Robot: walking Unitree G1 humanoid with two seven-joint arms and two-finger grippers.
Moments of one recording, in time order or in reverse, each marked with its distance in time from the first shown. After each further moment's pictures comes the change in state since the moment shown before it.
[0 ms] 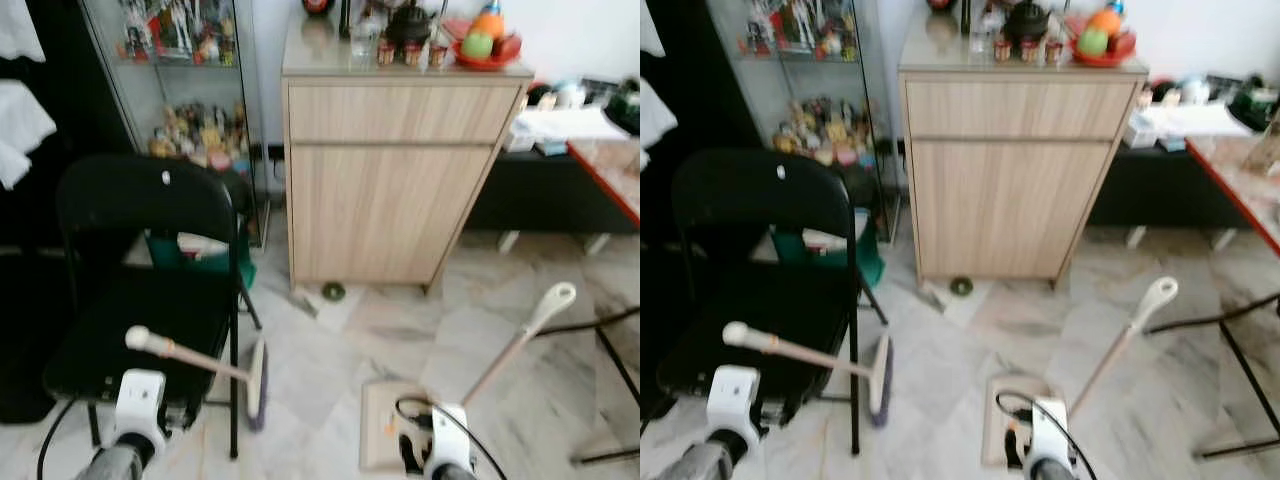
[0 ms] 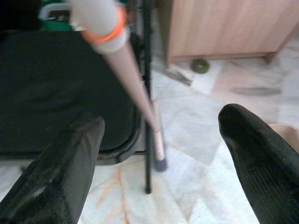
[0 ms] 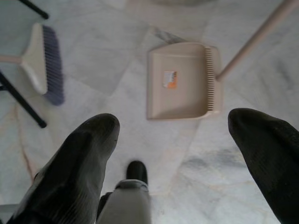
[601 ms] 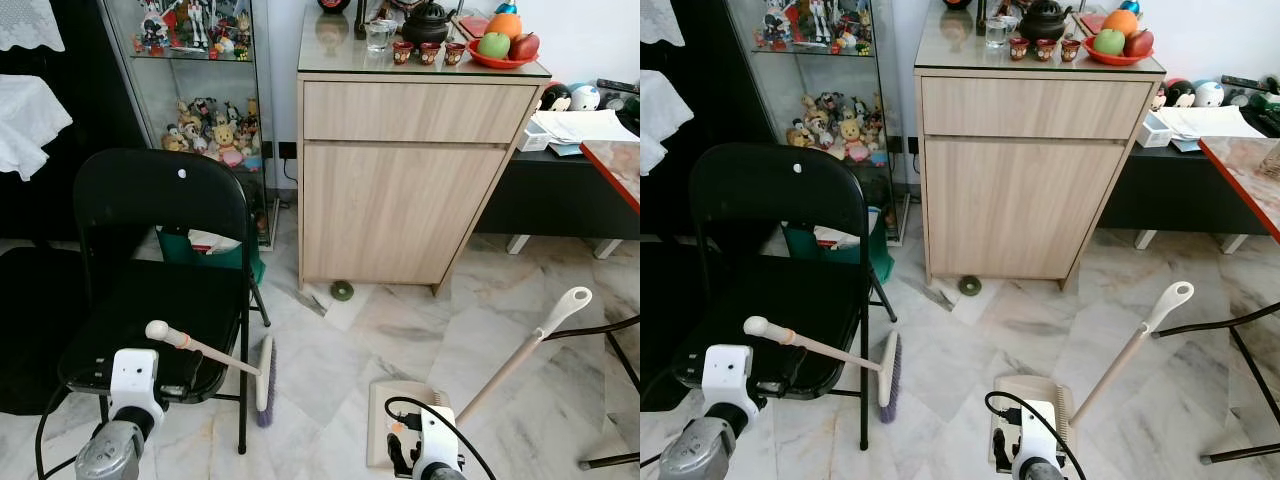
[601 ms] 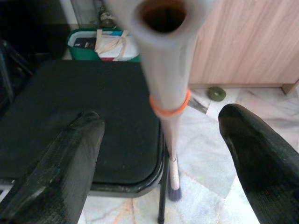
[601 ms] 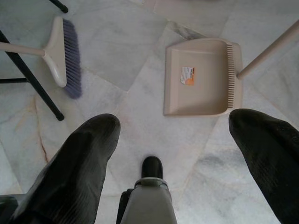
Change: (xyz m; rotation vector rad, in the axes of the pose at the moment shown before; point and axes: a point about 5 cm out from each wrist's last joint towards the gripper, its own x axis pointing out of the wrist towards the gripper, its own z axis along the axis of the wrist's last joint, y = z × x) left arm 0.019 0.005 0.027 -0.019 -0.112 0.054; right arm 0.000 0.007 -0.001 0.005 0.003 0.018
